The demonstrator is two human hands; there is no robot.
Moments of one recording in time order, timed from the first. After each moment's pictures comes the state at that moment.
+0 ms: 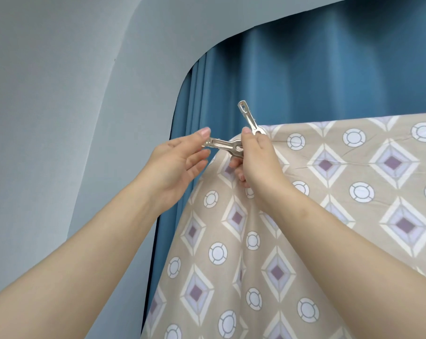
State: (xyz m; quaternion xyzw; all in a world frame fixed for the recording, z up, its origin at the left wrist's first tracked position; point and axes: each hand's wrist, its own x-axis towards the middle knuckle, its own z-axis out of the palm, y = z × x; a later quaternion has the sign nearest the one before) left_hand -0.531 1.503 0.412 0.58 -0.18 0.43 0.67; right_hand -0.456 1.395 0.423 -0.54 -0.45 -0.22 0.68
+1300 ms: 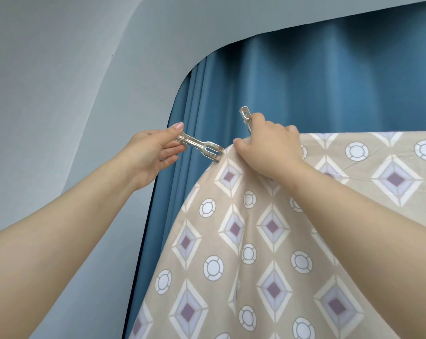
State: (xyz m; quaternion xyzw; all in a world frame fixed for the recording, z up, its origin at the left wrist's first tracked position) left_hand -0.518 1.554 0.445 0.61 -0.12 0.47 0.62; right_hand -0.433 1.381 0.474 -0.74 -0.28 -0.60 0.16
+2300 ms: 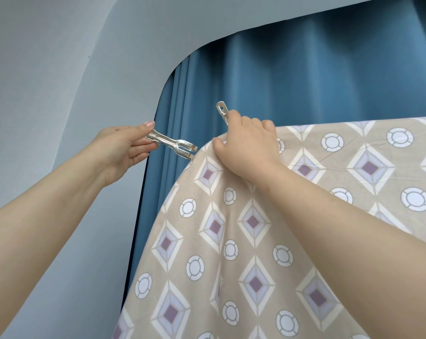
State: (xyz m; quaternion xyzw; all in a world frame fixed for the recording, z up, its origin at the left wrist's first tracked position) left_hand -0.525 1.557 0.452 0.63 -0.08 0.50 0.59; right_hand -0.431 1.378 0.465 -0.71 -0.28 -0.63 0.14
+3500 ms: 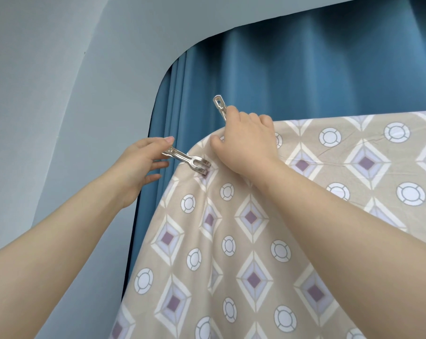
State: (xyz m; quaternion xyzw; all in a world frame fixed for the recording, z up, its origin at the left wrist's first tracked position) left_hand -0.509 1.533 0.424 0.67 -0.06 0.48 0.56; right_hand -0.443 1.376 0.461 -0.72 -0.28 -0.62 0.14
